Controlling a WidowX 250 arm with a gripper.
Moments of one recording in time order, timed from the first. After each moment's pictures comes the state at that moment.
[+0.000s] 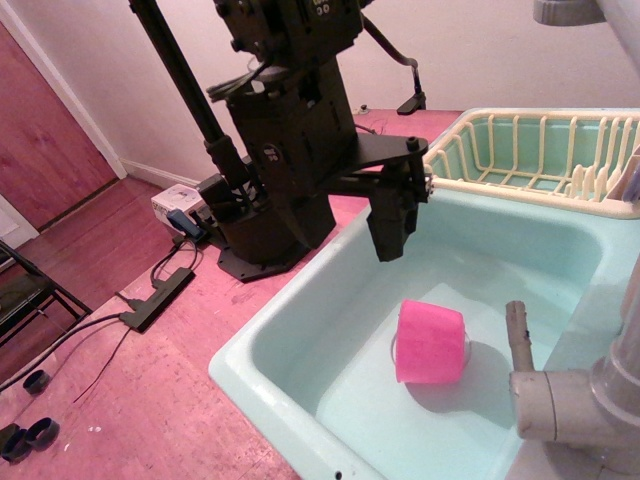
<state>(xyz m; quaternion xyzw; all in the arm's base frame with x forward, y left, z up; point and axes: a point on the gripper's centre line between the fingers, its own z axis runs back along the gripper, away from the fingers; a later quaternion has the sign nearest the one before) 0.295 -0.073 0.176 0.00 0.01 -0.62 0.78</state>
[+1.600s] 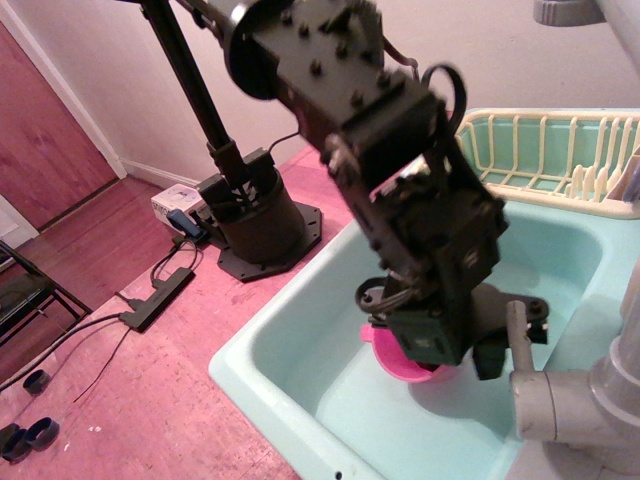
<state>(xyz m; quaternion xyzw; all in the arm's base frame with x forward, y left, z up) 0.352 -0.068 0.088 0.06 0.00 -0.57 0.82</state>
